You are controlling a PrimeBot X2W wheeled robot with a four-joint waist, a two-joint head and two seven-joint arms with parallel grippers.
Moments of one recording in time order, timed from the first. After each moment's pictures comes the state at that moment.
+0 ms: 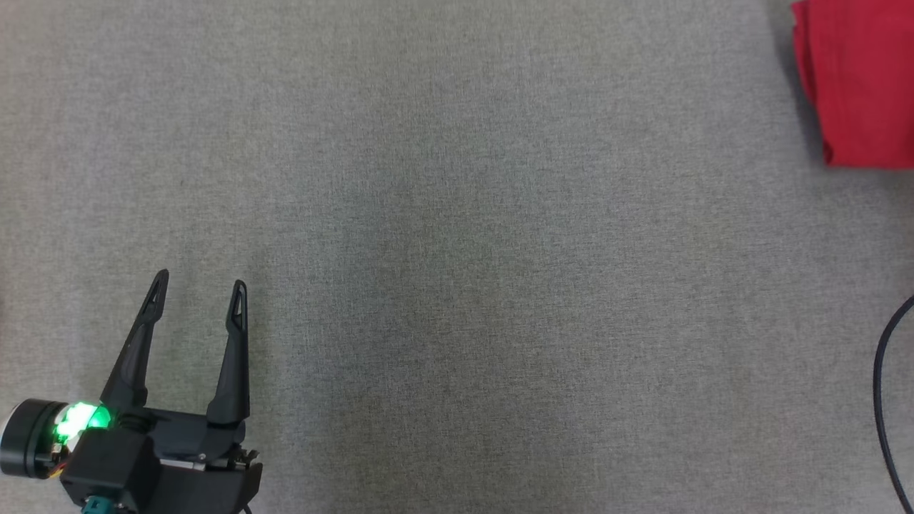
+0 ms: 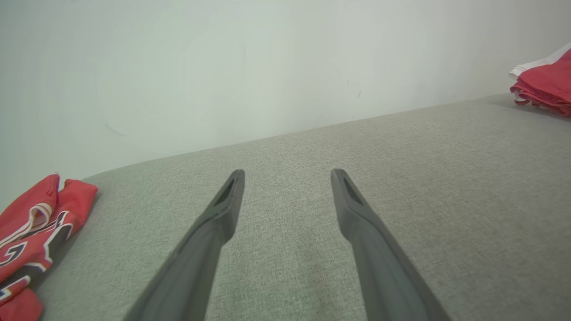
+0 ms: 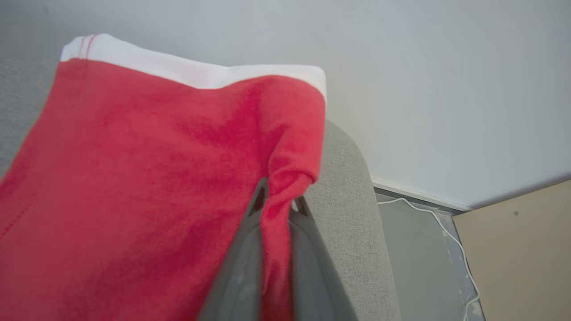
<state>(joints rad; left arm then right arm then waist) -0.18 0.16 -0.04 -0.24 0.01 0.04 -0.26 -1.28 -0.82 1.24 1.02 0.85 0.13 -0.15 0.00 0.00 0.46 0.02</state>
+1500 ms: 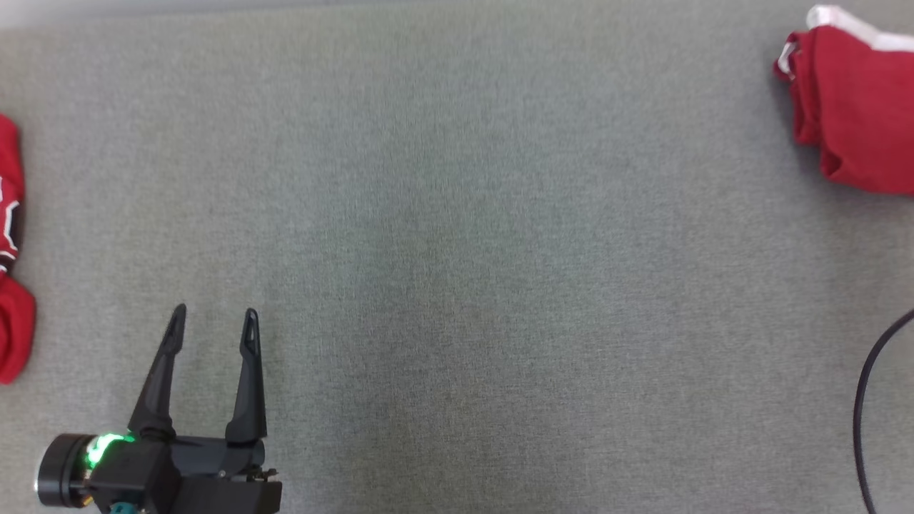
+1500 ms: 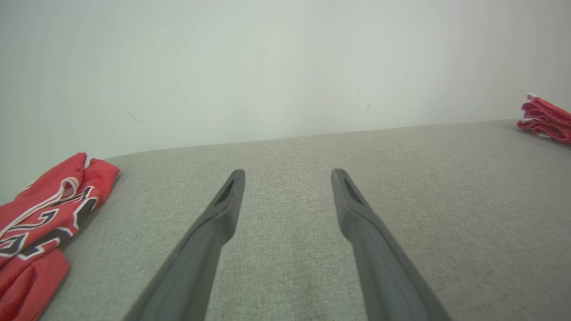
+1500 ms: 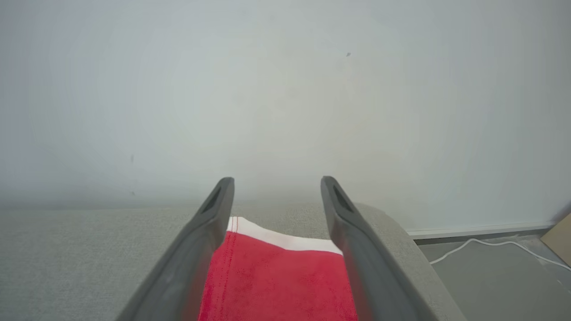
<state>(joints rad) -0.15 0.12 -0.07 -0.17 -0.05 0.09 -0.26 -1.20 -0.73 0.90 0.93 0.91 0.13 -0.26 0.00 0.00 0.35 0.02</state>
